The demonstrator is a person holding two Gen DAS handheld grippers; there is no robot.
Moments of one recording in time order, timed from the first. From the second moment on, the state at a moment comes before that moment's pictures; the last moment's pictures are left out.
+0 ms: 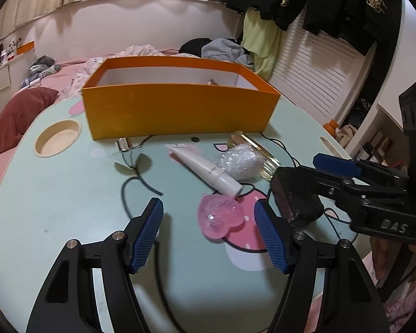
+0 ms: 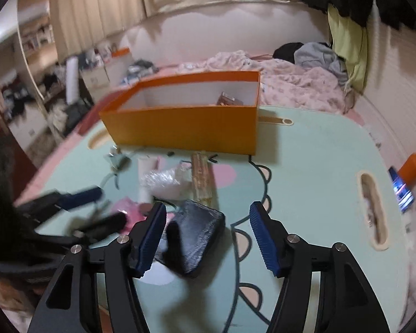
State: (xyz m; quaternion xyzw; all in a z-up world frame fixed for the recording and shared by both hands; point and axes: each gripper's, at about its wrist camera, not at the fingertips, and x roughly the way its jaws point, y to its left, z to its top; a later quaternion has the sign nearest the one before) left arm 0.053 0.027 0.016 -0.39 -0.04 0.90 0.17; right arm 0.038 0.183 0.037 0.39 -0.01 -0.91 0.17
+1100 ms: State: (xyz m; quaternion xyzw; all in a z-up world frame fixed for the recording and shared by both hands) left arm 0.062 0.010 0.027 -0.36 -0.04 0.92 0.17; right arm 0.039 0.184 0.021 0.40 -0.01 -0.90 0.16
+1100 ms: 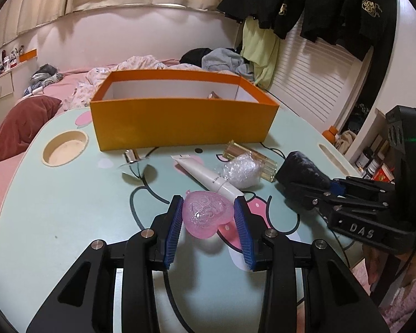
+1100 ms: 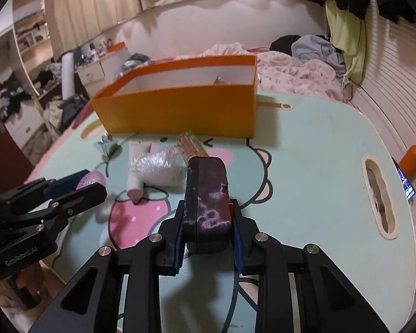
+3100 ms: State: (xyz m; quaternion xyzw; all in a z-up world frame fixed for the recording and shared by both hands) left arm -0.121 -0.034 0.063 -0.33 -0.21 0.90 0.20; right arm -0.115 0.170 0.071 0.34 -0.14 -0.91 0.20
